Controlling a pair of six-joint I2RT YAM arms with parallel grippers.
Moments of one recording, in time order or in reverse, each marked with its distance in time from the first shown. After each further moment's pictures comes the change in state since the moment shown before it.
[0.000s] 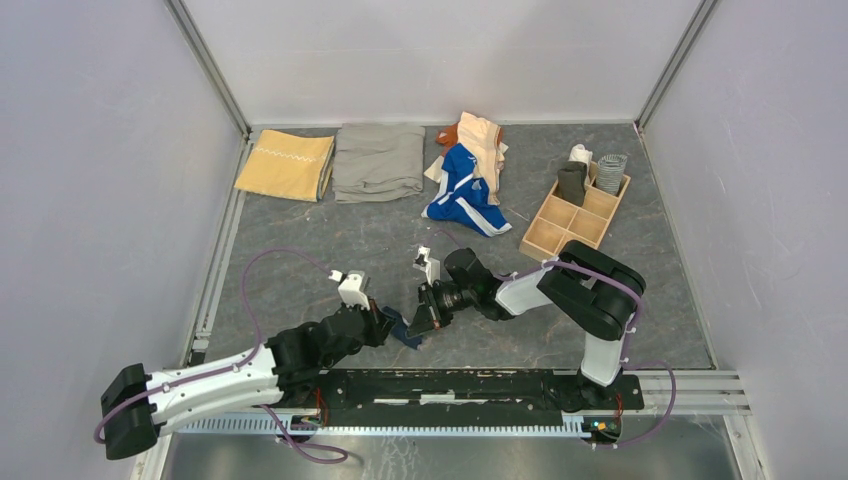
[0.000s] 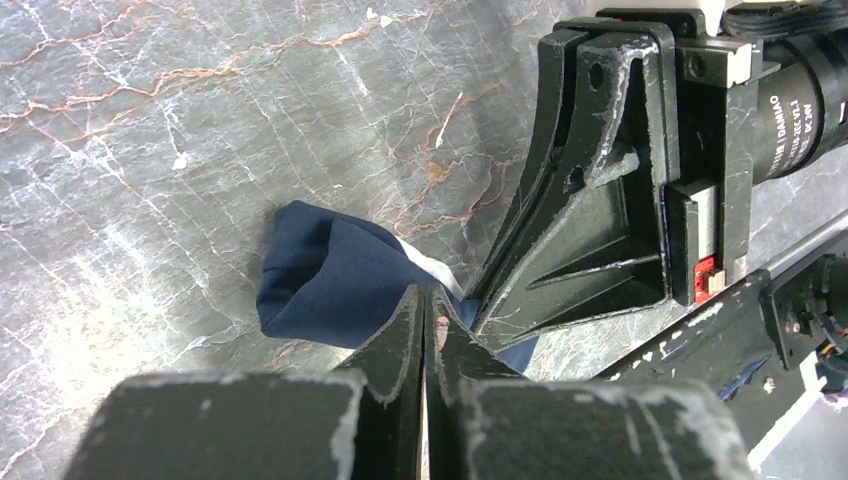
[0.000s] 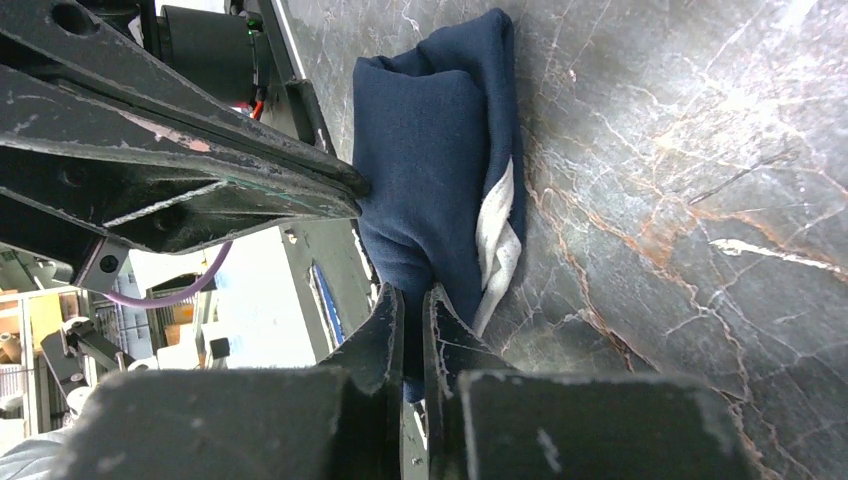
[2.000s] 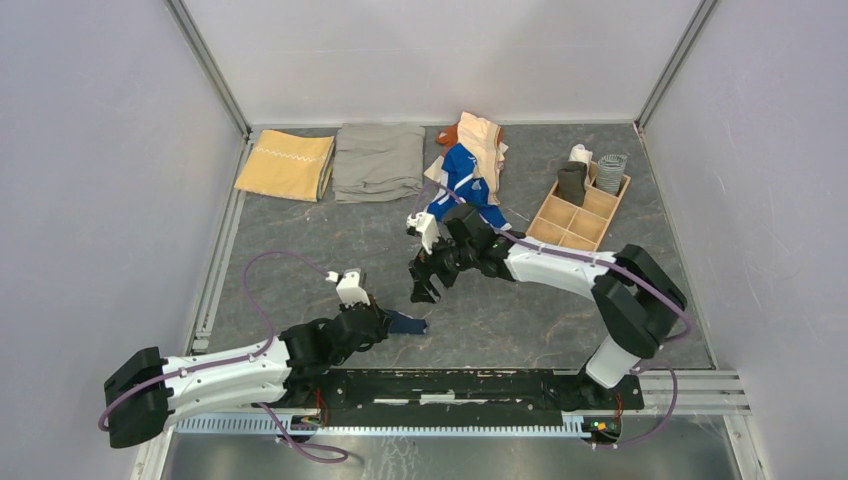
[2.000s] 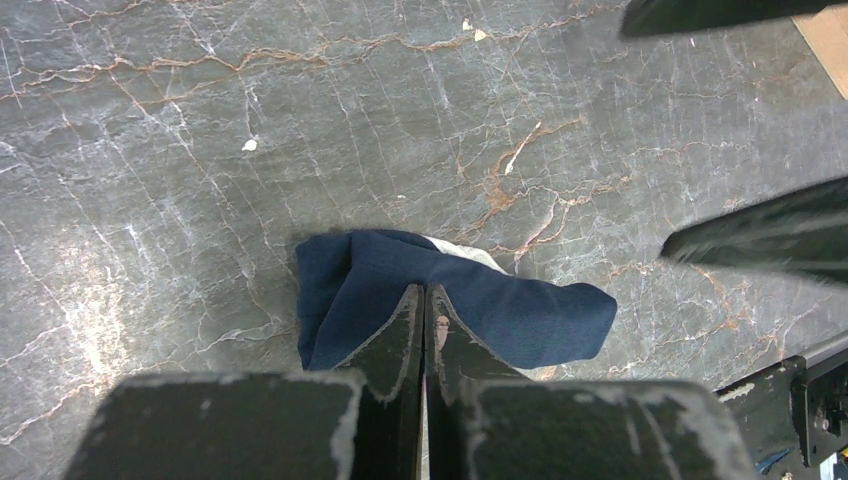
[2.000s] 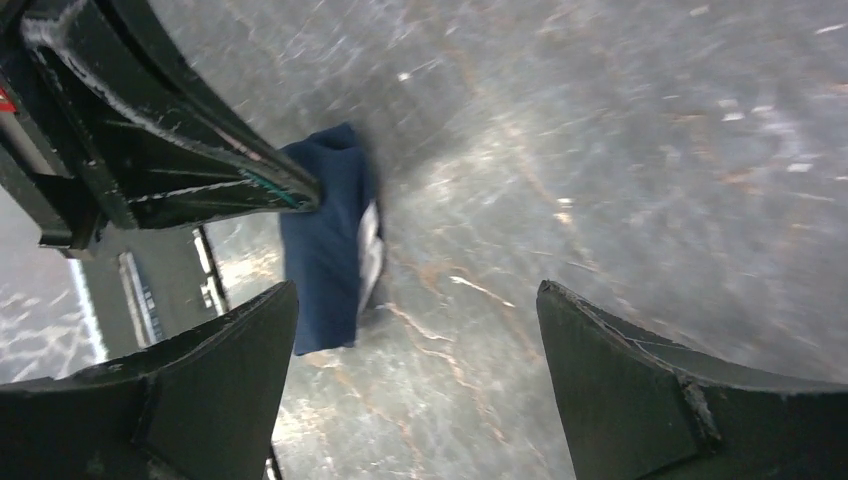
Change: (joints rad) left arm 0.000 0.173 0.027 0.009 -0.119 -0.182; right arm -0.091 -0.228 0.321 -0.660 0.237 -0.727
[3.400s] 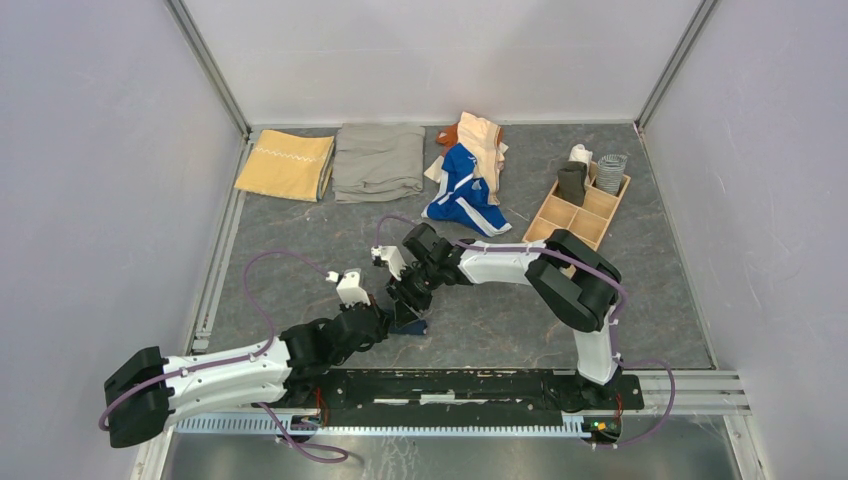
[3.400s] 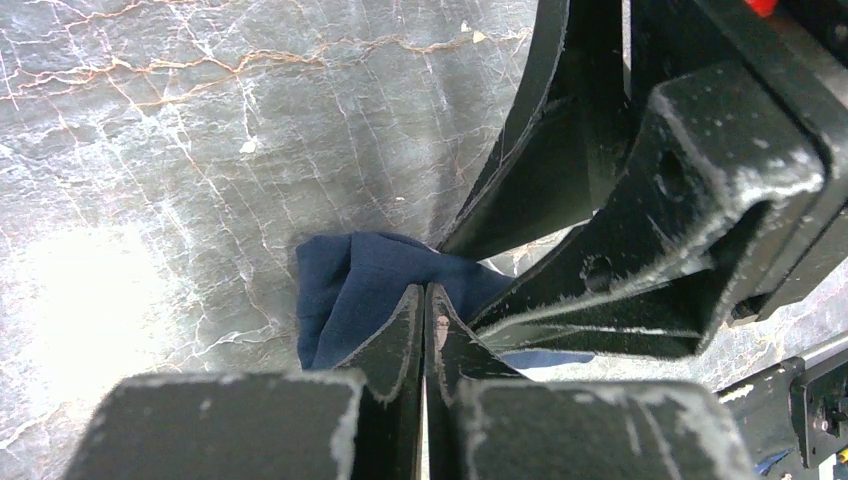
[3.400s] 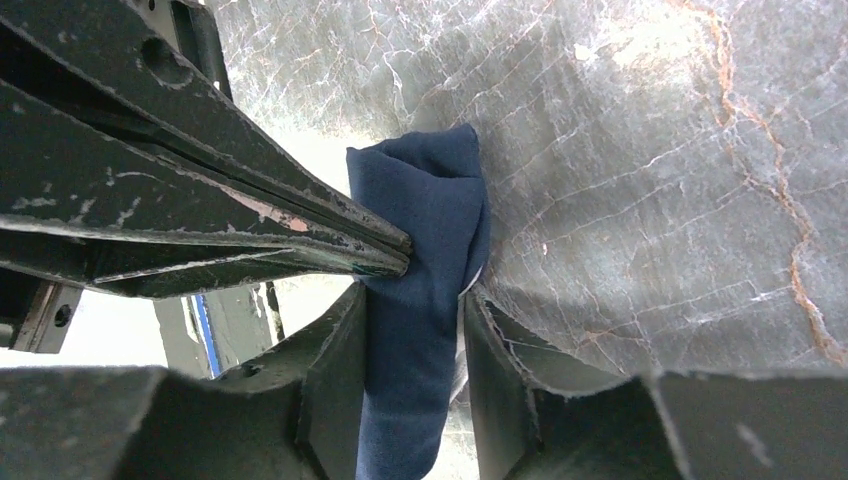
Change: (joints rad) left arm 0.000 0.005 -0.003 0.012 0.000 0.001; right arm 0.126 0.347 0.180 -0.076 -0.205 0.028
